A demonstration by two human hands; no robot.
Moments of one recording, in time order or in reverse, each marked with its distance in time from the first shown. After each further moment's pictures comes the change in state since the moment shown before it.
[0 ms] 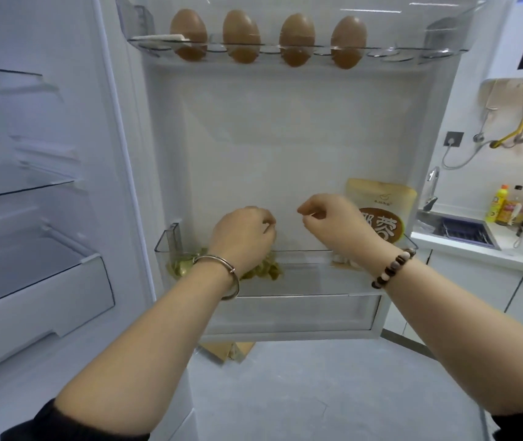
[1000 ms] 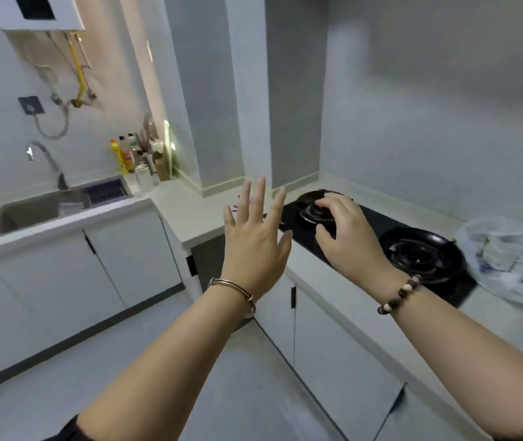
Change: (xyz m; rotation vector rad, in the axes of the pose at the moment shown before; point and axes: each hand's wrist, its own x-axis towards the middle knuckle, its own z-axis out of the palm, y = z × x) left_hand -0.198 0.603 0.204 -0.507 -0.224 1.016; right_hand -0.493 0.253 -0.381 -0.627 0.717 0.747
